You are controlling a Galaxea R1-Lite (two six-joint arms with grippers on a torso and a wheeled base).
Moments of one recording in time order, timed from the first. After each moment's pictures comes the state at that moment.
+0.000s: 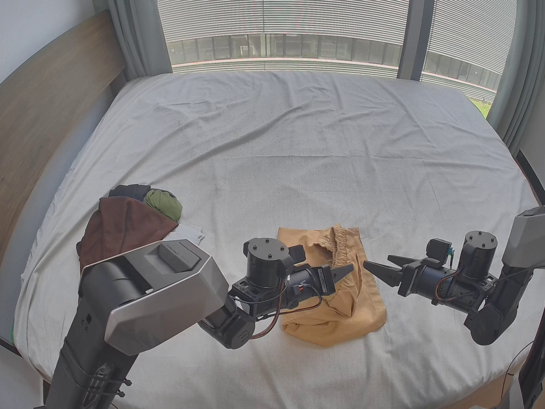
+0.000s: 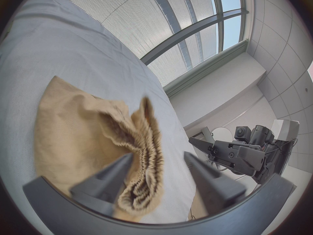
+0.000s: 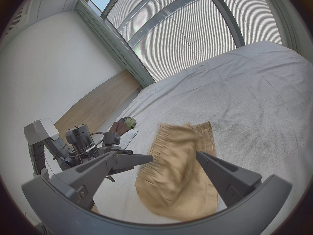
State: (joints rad) left arm -0.70 2.55 -1.22 -1.14 -0.34 -0.67; right arm 0.27 2.09 -0.32 -1.54 0.41 0.35
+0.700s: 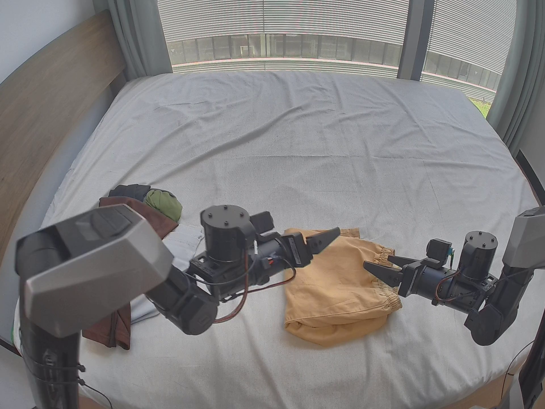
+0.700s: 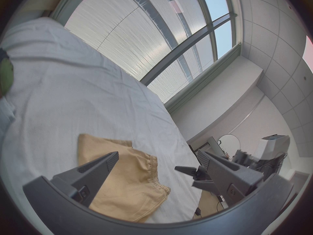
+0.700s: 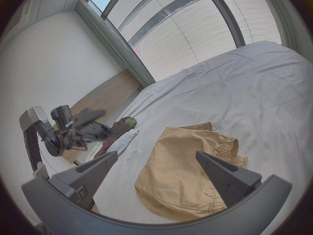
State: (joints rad) left arm -0.64 2.31 -1.04 -1.15 -0.27 -0.61; right arm 0.28 2.09 -0.32 -1.54 0.41 0.35
